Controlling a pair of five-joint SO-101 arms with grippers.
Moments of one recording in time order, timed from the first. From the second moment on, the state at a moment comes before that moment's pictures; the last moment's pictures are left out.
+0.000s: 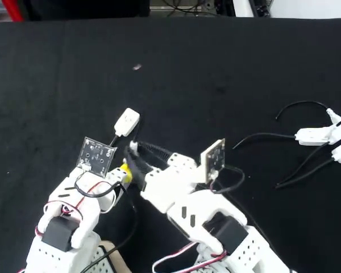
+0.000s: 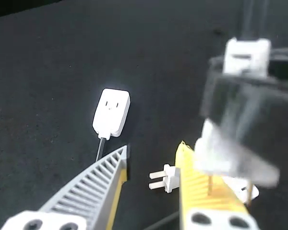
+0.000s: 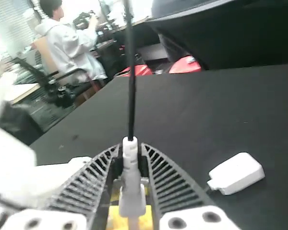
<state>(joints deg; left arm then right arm) 16.1 -104.0 85.2 55.9 -2.0 -46.5 -94.6 88.2 24.0 -25.1</state>
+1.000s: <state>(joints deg) 4.4 -103.7 88.3 47.6 -2.1 -47.4 -62.1 73.0 26.3 -25.3</state>
